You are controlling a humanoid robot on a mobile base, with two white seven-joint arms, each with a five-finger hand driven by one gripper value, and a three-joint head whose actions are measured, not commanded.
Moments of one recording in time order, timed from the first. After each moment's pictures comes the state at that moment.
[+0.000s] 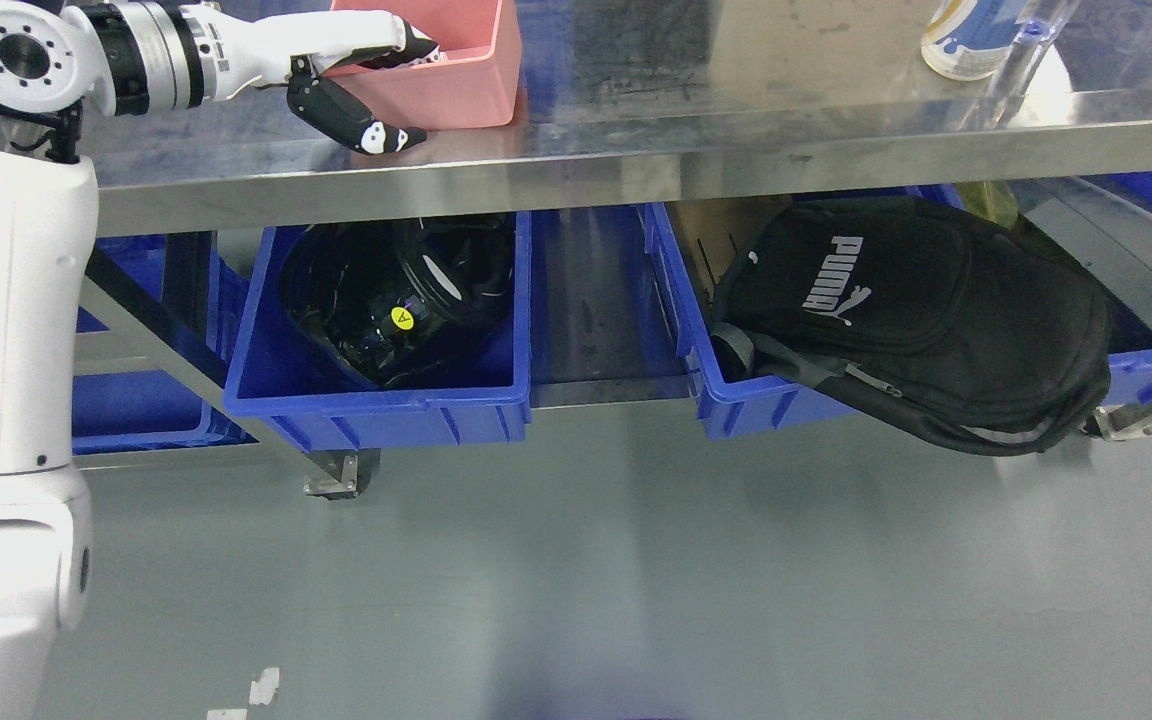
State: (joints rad) left arm -1.08 0.30 -0.23 -1.20 -0.32 -0.11 -1.20; right arm 0.00 0.00 -0.05 0.00 0.00 -0.06 0.00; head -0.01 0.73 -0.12
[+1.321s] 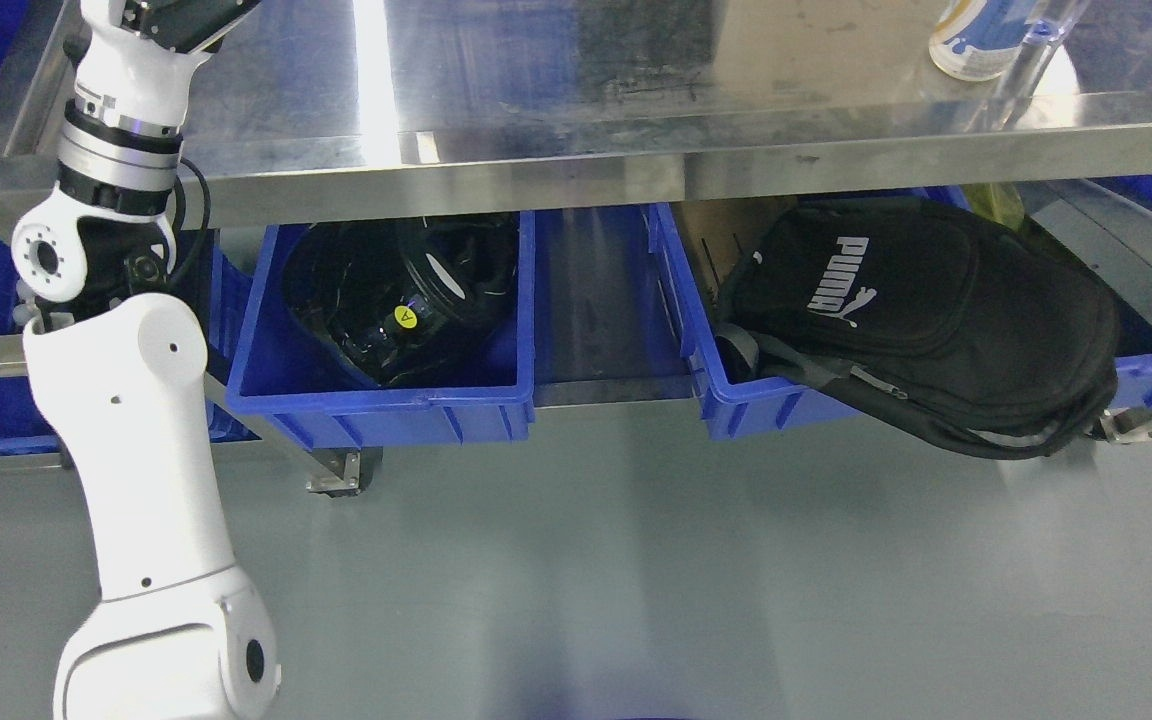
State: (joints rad) left arm -0.75 0.03 0.17 -1.36 0.42 -0.32 -0.69; right arm 0.00 0.00 -0.05 0.00 0.00 -0.05 -0.01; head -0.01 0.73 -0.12
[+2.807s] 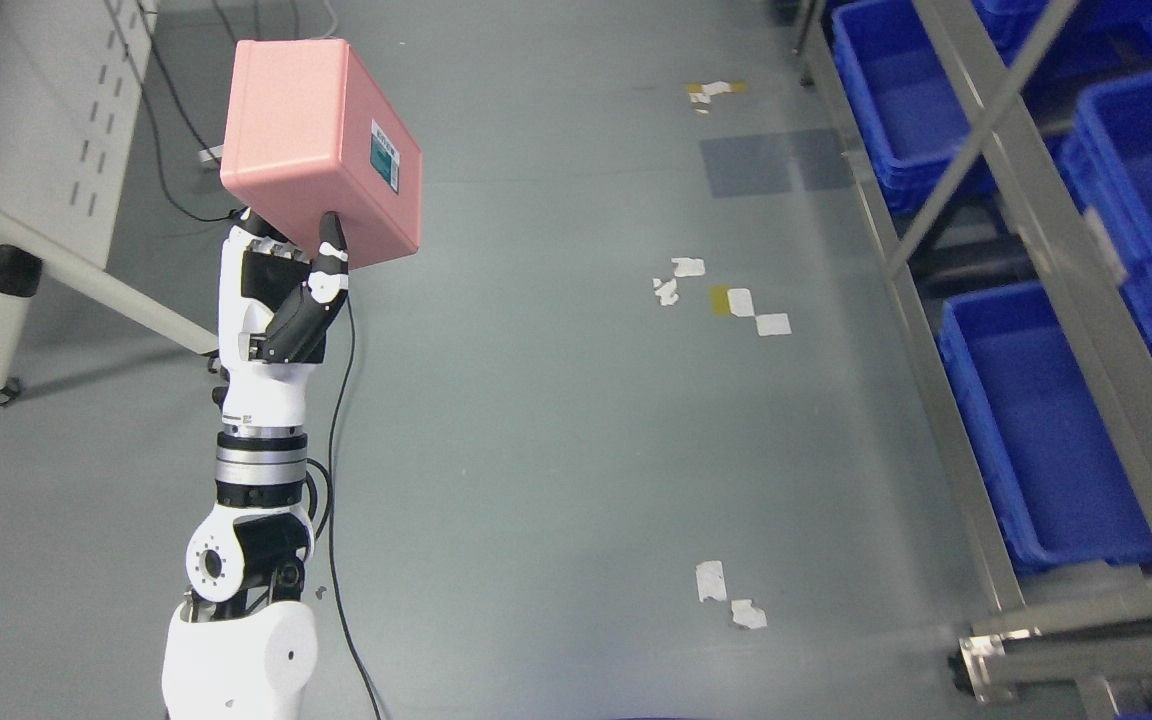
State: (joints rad) left arm -0.15 0.00 0.00 -1.65 0.48 -0.32 -0.30; right arm 0.00 0.00 -0.05 0.00 0.00 -0.05 0.00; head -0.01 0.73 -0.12
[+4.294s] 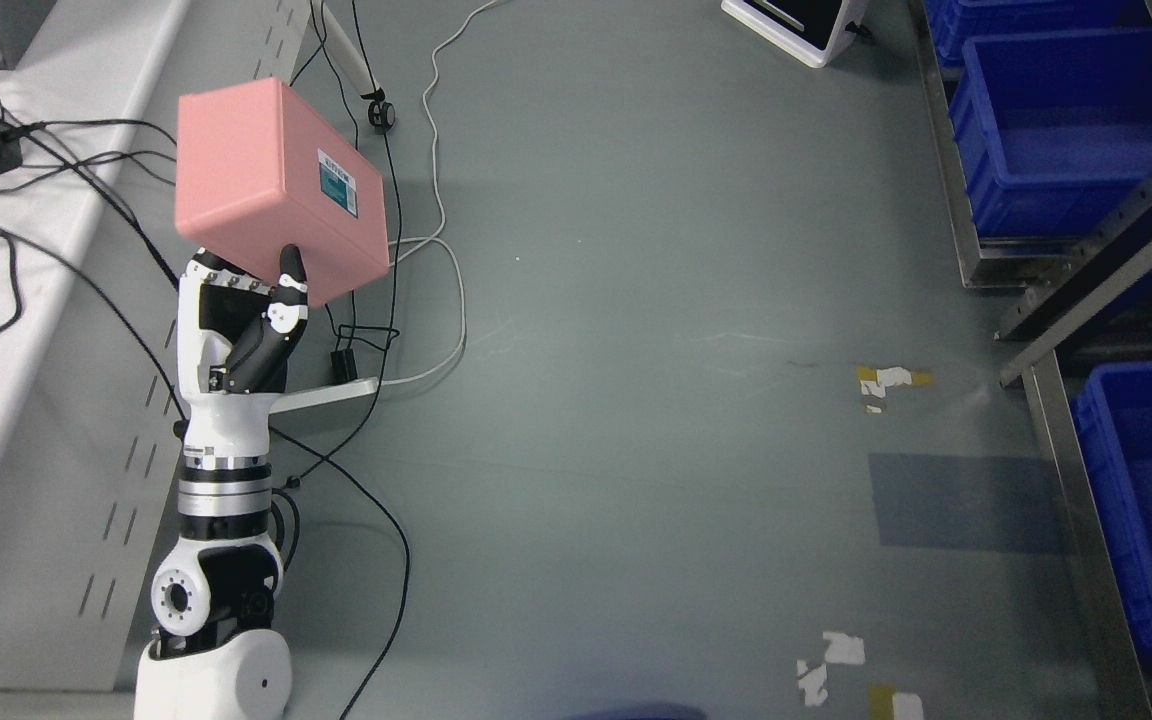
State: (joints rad) left arm -0.09 0.00 0.07 -1.67 0.48 -0.34 -0.34; right arm 0.00 0.00 -0.05 0.00 0.00 -0.05 0.00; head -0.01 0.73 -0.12
